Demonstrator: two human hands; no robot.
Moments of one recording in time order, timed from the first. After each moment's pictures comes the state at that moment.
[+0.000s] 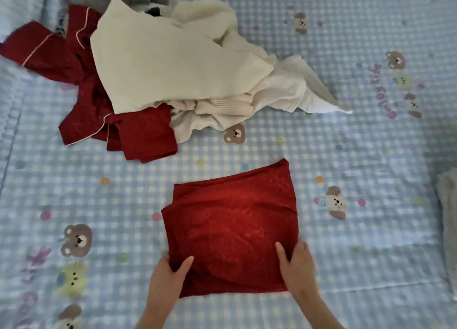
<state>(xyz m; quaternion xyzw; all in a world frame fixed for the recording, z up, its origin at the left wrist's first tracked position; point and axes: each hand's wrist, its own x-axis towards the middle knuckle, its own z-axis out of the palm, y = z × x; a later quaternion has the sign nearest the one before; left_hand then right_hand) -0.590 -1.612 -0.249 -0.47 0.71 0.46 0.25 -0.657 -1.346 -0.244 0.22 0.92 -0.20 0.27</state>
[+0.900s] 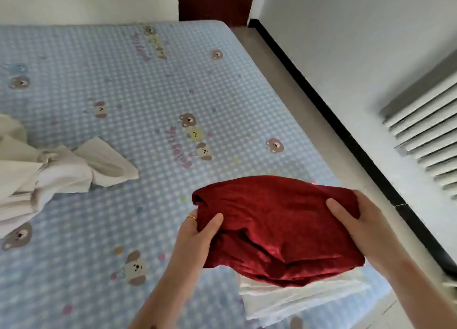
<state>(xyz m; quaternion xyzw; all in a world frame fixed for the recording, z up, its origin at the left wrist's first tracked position) -0.820 -1.108 -0.043 -0.17 0.58 0.76 0.23 -0.783 -0.837 0.041 0.26 0.87 -0.43 -0.01</state>
